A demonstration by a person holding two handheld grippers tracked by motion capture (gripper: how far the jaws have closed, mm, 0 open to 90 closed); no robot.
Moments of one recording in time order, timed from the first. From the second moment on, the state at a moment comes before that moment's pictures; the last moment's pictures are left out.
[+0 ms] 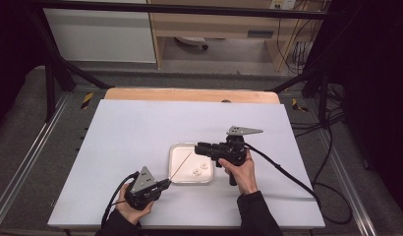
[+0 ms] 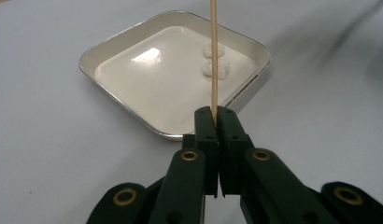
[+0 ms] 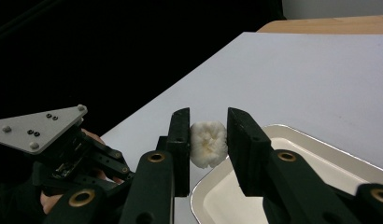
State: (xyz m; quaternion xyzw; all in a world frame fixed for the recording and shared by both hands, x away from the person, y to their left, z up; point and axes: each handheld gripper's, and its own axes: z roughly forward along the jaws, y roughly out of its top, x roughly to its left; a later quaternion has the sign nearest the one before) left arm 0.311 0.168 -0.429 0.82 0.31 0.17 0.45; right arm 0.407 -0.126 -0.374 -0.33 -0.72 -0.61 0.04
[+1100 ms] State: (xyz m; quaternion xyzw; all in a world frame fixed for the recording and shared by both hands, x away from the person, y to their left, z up) left arm 0.309 0.165 -0.431 0.84 0.28 0.17 0.44; right arm 0.408 -0.117 -0.387 -0.33 -0.72 -0.61 0.10
